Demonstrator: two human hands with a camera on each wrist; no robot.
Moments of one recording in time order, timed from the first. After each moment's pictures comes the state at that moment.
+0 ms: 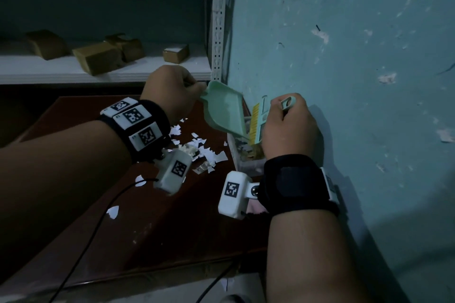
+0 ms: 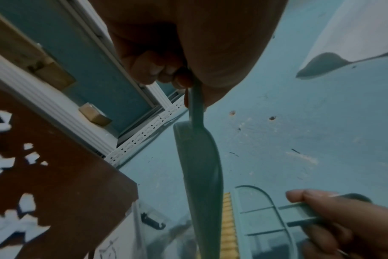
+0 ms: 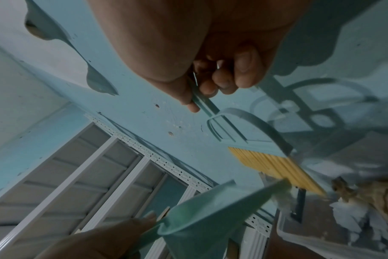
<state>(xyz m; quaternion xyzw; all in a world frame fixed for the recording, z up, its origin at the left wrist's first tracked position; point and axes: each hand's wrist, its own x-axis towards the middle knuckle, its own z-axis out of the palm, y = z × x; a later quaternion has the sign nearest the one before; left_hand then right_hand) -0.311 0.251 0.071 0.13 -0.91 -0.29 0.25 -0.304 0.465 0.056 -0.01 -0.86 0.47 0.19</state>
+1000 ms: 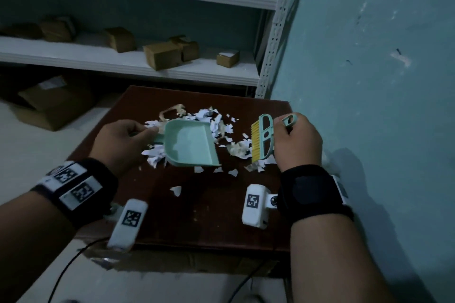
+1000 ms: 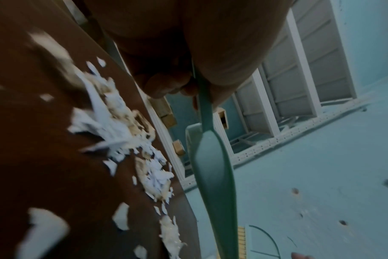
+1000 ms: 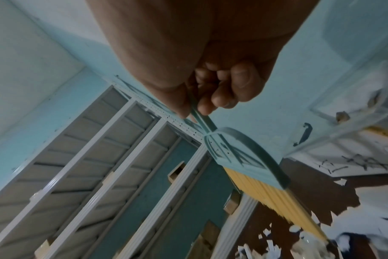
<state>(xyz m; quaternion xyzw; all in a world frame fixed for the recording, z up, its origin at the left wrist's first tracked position) -0.124 0.111 0.003 0.32 -0.81 -0.43 0.24 -0.271 0.384 0.033 0.11 -0.88 0.44 0.15</state>
